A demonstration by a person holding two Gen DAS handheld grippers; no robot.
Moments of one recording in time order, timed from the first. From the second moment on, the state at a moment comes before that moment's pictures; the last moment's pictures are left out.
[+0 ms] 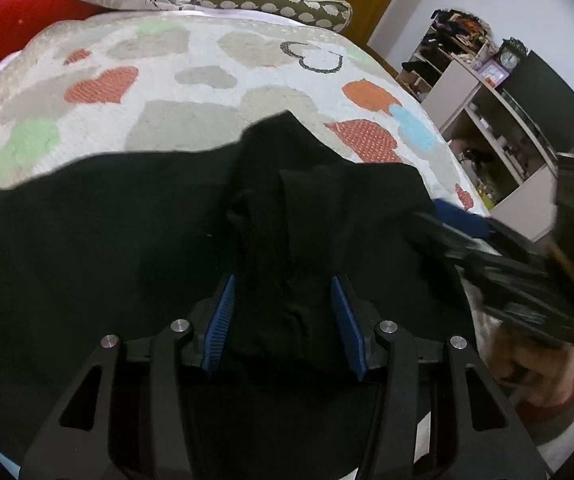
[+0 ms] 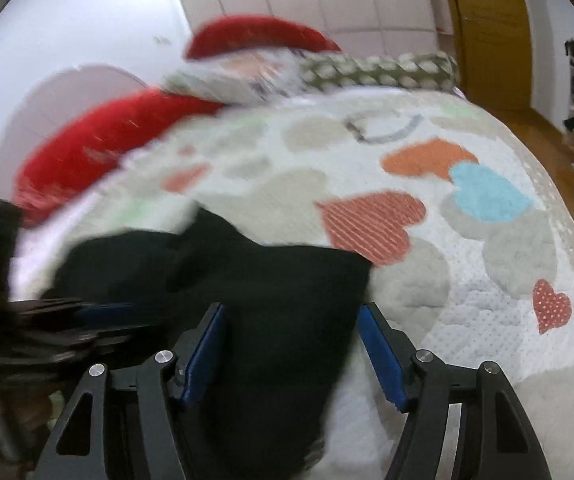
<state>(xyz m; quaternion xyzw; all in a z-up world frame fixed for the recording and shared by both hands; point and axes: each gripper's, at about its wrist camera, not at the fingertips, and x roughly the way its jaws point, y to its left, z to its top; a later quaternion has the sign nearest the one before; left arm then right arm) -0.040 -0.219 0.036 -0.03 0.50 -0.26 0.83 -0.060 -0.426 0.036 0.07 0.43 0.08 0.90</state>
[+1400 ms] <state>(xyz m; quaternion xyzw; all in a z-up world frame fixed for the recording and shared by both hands) -0.063 -0.196 0.061 -0.05 0.48 -0.24 0.84 -0.113 -0.380 0.069 0.02 0.43 0.11 0.89</state>
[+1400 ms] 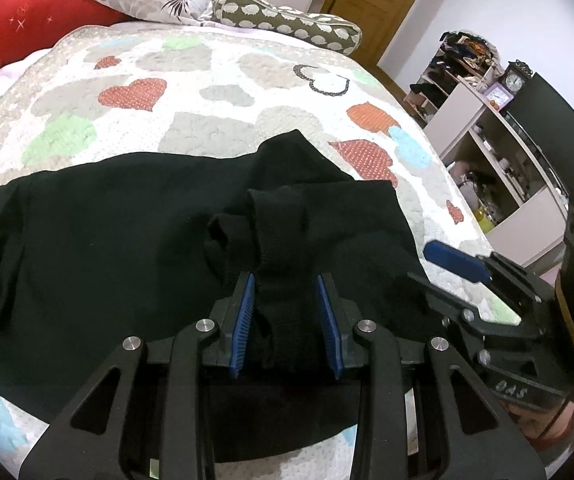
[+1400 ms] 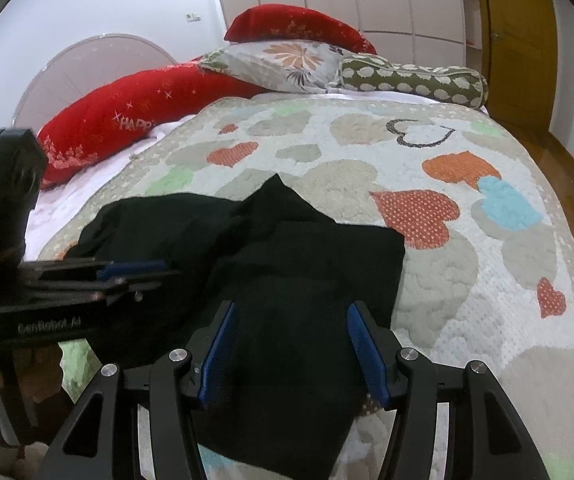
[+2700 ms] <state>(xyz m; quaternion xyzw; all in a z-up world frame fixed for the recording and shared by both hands) -0.082 -0.121 0.061 -0.08 0.46 -0.13 0.88 -0.036 -0.320 0.034 -0.04 0.47 0.12 0.87</state>
